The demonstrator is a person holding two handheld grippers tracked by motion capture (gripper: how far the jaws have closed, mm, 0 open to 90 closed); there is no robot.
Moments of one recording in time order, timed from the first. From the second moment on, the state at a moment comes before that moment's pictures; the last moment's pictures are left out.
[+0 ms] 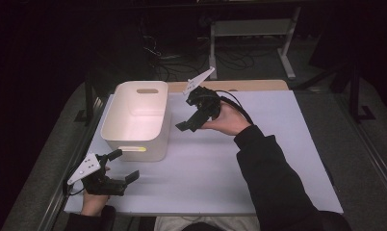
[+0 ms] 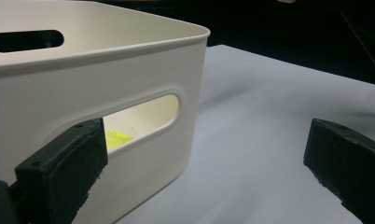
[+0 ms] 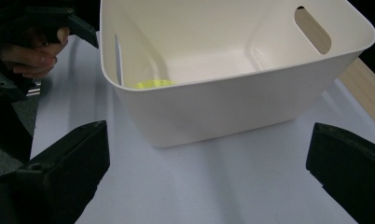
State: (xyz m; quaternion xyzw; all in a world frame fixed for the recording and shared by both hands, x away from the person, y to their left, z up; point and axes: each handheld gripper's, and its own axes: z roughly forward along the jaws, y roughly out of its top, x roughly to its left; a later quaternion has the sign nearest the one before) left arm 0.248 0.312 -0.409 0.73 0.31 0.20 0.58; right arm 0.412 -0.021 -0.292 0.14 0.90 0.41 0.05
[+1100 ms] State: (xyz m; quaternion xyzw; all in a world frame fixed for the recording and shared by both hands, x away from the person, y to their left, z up) left arm 0.249 0.312 -0.409 0.73 0.31 0.20 0.58; right arm 0.401 -0.091 -0.314 0.19 0.88 0.44 0.06
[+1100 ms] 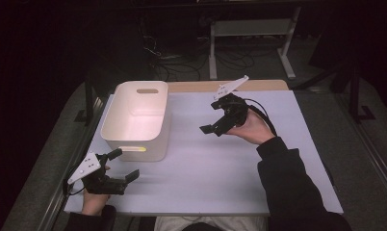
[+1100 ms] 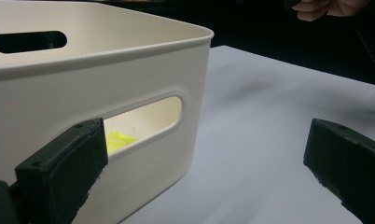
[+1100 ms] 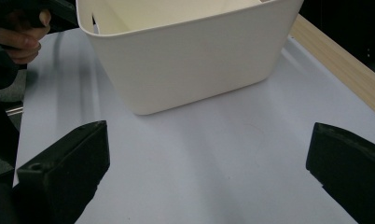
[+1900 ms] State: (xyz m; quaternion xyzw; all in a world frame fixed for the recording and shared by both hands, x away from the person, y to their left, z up) left arm 0.249 0.312 -0.409 0.73 0.31 0.20 0.58; right arm 0.391 -0.128 -0.332 0.22 0.87 0.44 0.07
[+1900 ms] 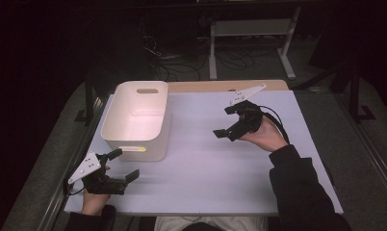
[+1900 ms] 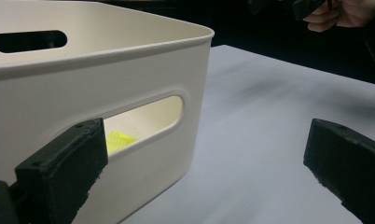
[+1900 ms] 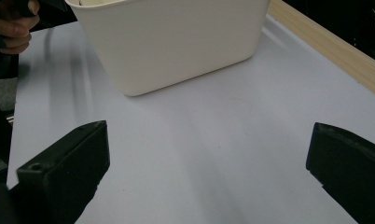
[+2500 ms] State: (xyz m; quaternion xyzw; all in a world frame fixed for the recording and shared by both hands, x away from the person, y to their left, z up) left arm 0.249 0.311 -0.409 0.73 0.30 0.20 0.58; right arm 0.384 -0.145 -0.343 0.24 0.86 0.45 0.07
